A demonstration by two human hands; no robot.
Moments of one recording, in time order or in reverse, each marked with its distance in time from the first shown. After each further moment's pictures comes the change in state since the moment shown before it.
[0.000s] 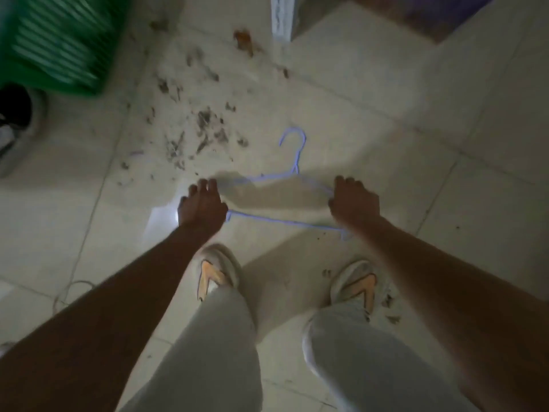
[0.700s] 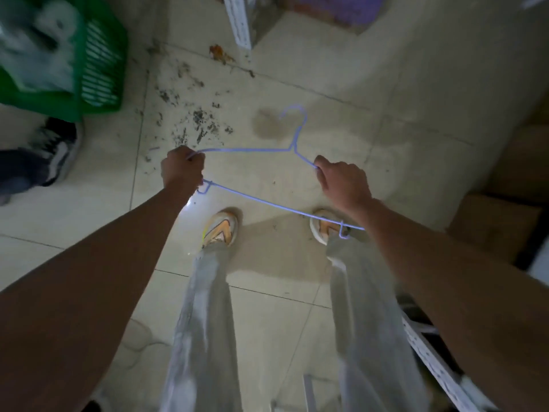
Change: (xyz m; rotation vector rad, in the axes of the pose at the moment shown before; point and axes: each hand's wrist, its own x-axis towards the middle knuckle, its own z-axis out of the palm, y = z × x) left_hand -0.132 0.008 -0.202 -0.911 0.010 -0.248; right_hand -0.185 0.034 -0.149 0.107 0.161 -0.080
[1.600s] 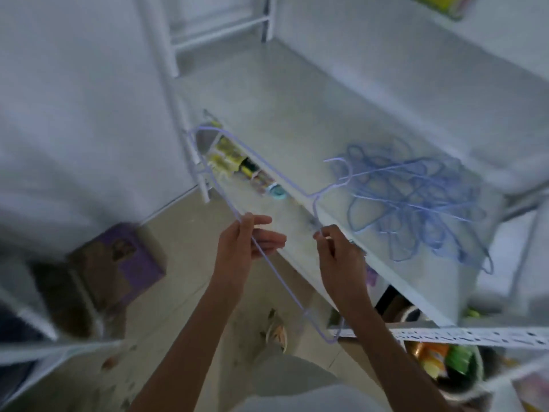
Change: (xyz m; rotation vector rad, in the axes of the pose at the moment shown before) left_hand -0.710 0.403 0.050 -0.191 -1.143 0.754; right_hand -0.571 0.110 -0.419 0.725 1.109 1.152
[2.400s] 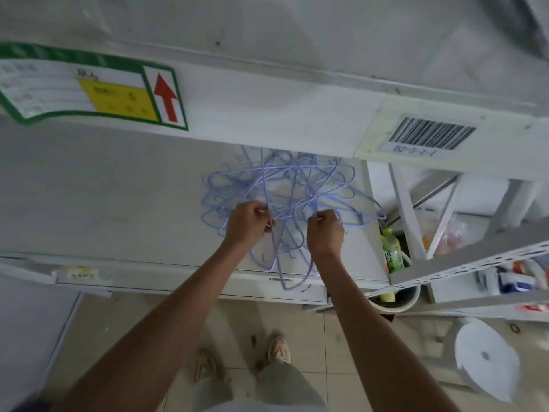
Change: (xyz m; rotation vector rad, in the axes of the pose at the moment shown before) left_hand 0.210 -0.051 0.267 0.852 -0.682 -0.045; right_hand 0.149 0.143 -0.065 0.215 0.462 0.989
